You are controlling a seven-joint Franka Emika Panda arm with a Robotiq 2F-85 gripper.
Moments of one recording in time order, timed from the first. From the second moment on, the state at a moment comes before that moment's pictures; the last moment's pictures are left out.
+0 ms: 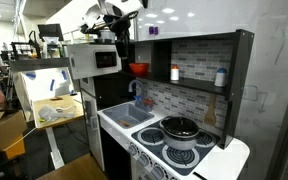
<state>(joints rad) -0.06 -0.19 -0.17 -2.31 0.60 2.52 0.25</state>
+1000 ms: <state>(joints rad) -0.01 -0.04 -0.08 -2.25 1.01 2.69 0.14</state>
